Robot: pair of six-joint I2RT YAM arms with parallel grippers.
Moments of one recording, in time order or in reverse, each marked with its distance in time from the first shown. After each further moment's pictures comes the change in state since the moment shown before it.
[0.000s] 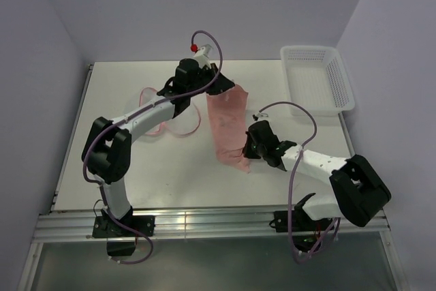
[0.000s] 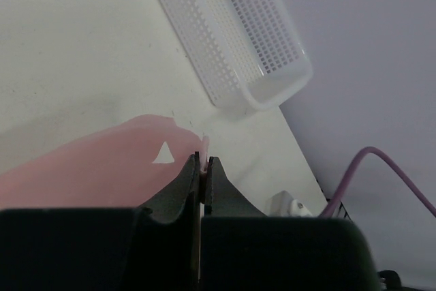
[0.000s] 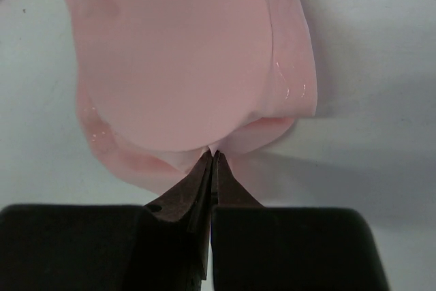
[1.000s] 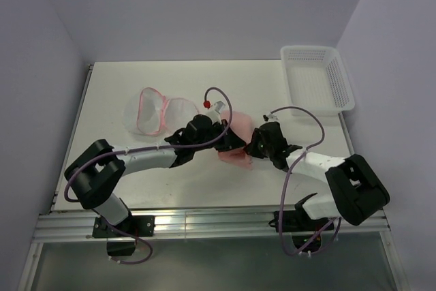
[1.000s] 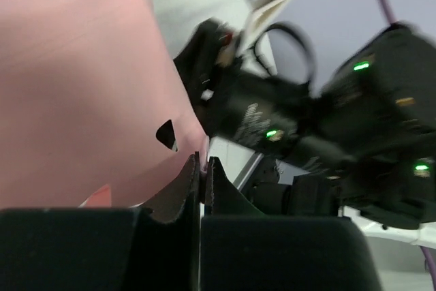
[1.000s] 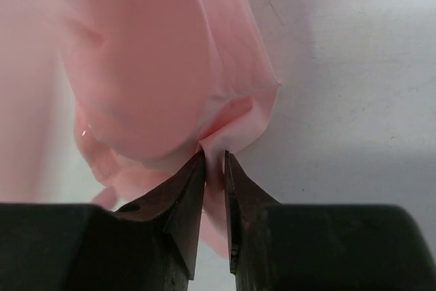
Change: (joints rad) left arm -0.295 -0.238 -0.540 0.193 -0.094 -0.278; right arm -0.126 0.050 -0.108 0.237 -0.125 0.084
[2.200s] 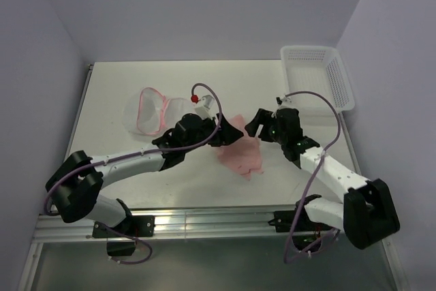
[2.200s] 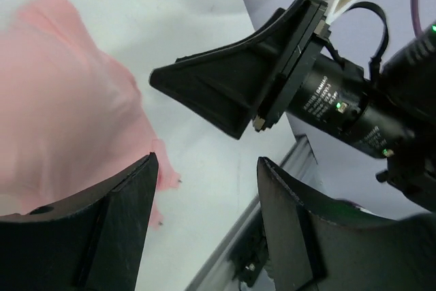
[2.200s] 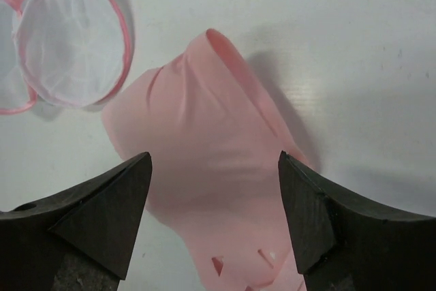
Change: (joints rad) left arm -0.014 -0.151 -0.057 -0.031 -0.162 0.076; right arm -0.122 -0.233 0.106 -0.133 -0.040 -0.106
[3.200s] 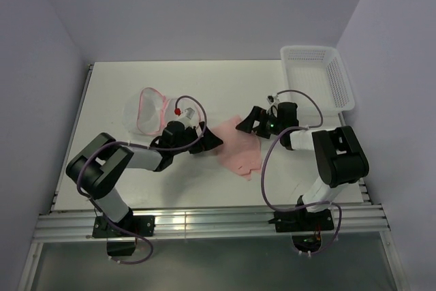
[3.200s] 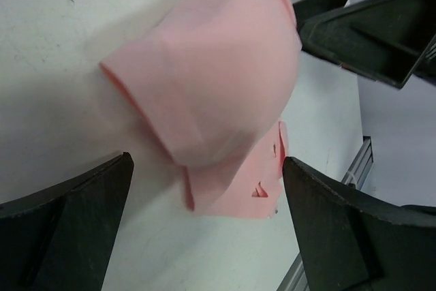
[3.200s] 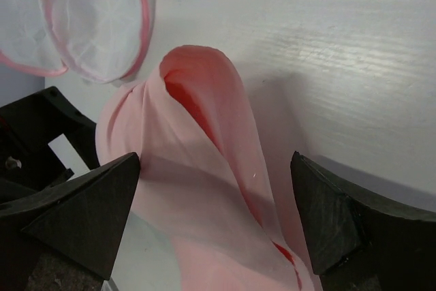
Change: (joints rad) left arm 0.249 0.211 -0.262 0.312 0.199 0.017; right arm -0.201 0.538 0.072 0.414 -0.554 -0.015
